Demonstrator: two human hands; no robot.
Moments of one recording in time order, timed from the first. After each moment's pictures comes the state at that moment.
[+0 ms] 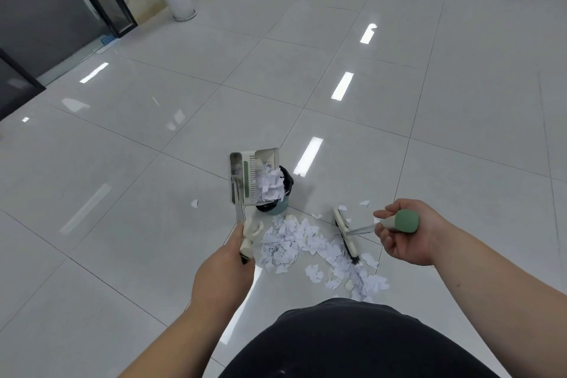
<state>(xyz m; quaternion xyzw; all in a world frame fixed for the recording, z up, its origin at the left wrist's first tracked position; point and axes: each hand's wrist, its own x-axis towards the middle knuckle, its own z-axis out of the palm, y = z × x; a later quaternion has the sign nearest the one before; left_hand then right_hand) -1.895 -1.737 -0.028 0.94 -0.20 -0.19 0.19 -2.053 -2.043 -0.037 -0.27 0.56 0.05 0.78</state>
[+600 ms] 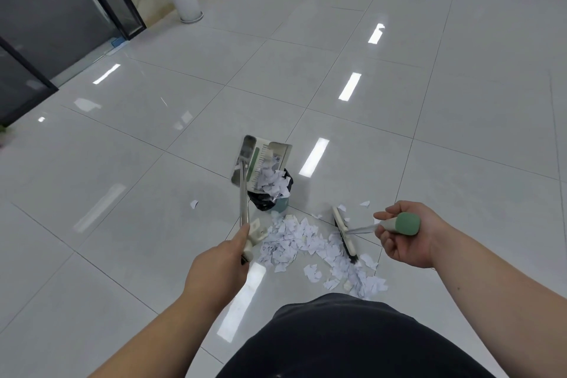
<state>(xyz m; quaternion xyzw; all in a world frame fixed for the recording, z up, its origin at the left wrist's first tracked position) -1.906 -1.750 -0.033 0.93 -0.33 -0.14 0.00 -2.080 -2.067 -0.046 -0.27 0.55 0.07 0.79</state>
